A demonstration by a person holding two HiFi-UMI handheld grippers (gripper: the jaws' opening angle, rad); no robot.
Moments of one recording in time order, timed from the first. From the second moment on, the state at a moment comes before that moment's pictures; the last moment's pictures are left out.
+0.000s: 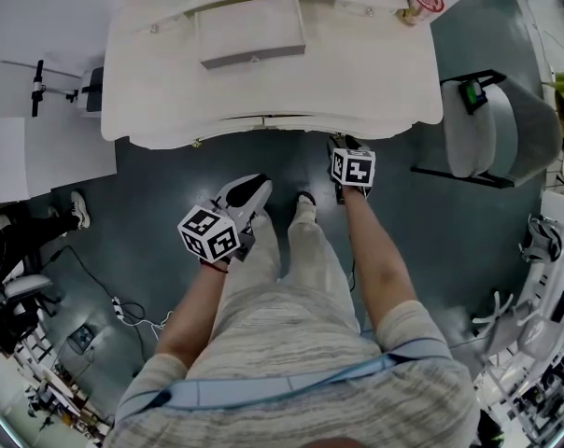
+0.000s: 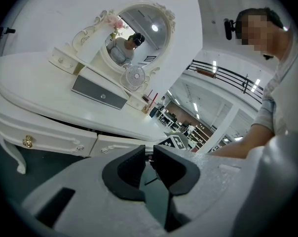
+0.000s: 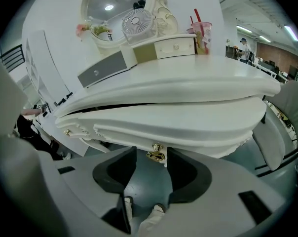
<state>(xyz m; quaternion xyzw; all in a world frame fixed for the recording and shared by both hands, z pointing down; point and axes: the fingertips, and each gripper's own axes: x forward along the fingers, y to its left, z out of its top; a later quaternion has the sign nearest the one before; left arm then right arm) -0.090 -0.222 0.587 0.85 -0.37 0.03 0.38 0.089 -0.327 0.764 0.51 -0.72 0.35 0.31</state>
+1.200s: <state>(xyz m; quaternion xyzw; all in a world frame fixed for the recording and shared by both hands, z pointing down) -0.090 -0.216 0.583 0.85 -0.36 0.02 0.39 0.097 -0.307 0.782 0.51 -0.69 0.36 0.36</state>
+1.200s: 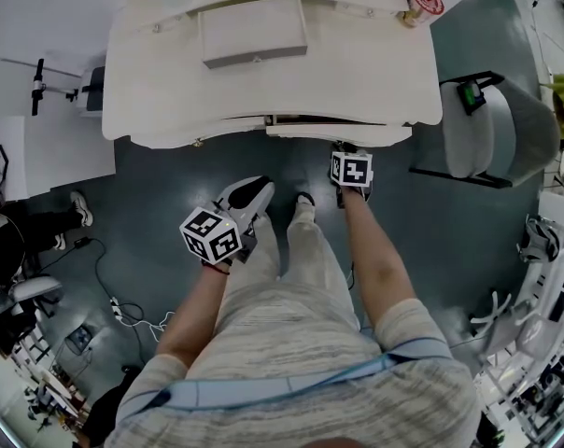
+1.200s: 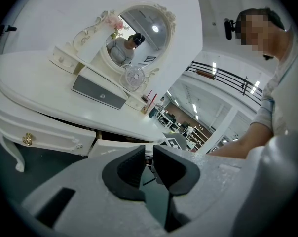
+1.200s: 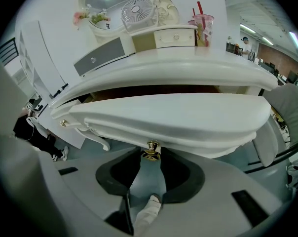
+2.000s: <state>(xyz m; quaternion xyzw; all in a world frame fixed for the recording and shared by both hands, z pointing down) -0.081 -0.214 0.571 0.86 -0.34 0.02 0.38 0.103 -0.229 0.782 0.50 -0.68 0.38 0.37</state>
